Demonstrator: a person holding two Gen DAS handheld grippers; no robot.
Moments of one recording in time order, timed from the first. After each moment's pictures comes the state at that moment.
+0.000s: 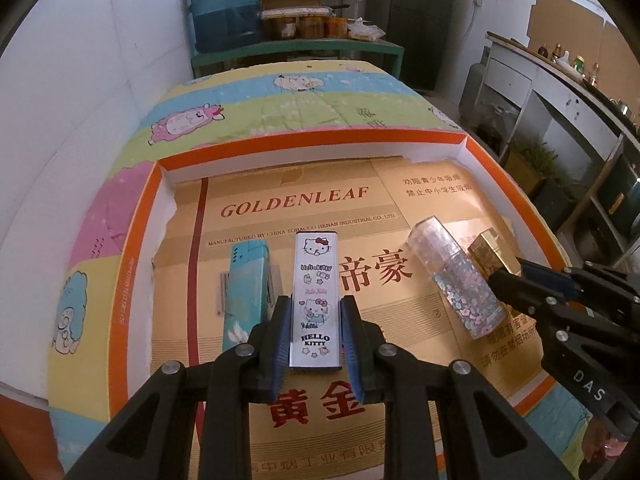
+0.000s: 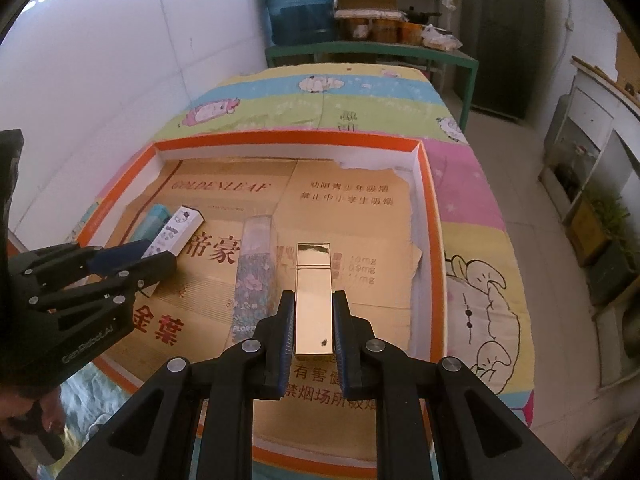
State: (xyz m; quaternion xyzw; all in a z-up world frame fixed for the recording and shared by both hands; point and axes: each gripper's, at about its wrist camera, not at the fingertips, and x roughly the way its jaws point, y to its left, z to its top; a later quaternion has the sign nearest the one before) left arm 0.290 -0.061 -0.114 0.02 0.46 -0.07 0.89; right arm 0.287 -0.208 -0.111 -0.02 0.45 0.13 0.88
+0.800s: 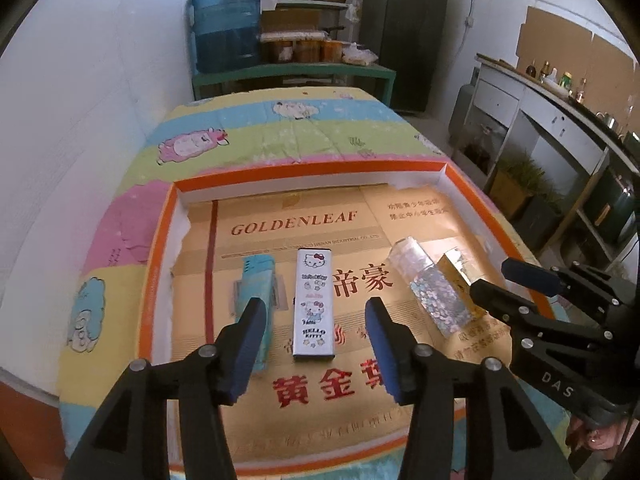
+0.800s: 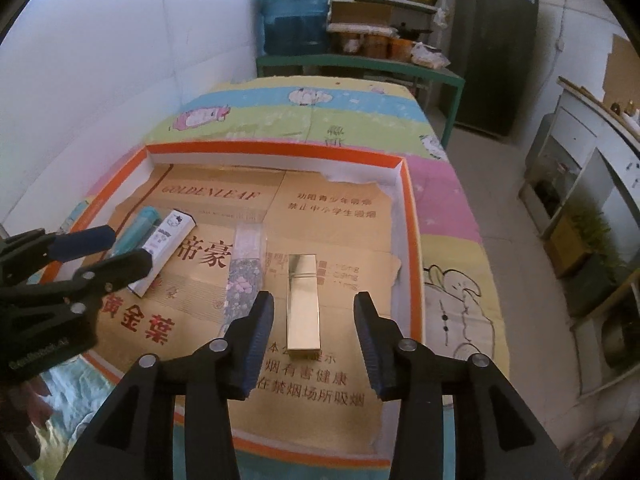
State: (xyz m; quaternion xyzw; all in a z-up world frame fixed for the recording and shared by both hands) left arm 0.264 -0.049 -0.086 0.01 0.42 -0.09 0.90; right arm 0.268 -0.208 -0.097 -0.05 0.43 0.10 0.90
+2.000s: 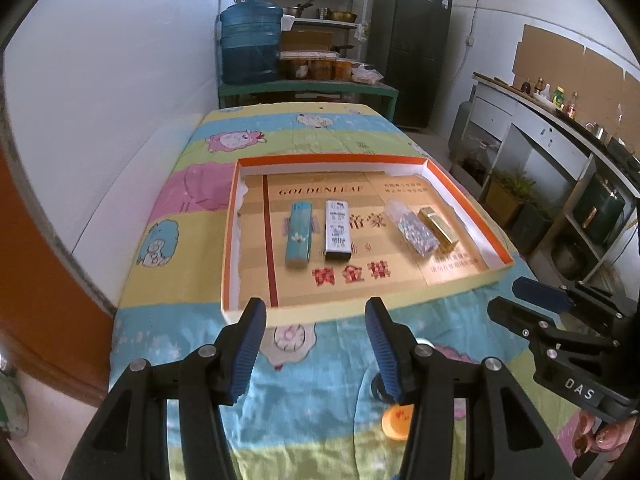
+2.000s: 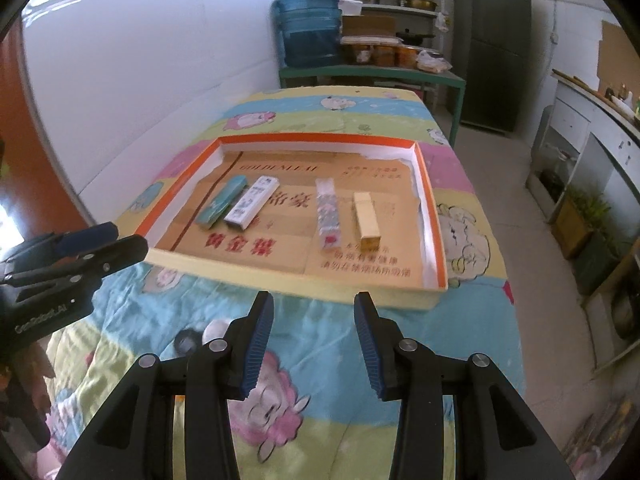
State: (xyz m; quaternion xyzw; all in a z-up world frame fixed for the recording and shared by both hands) left arm 0.150 -0.007 -0.058 -0.01 0.40 -0.08 0.91; right arm 0.141 -0.185 -0.065 -0.02 0.42 0.13 0.90
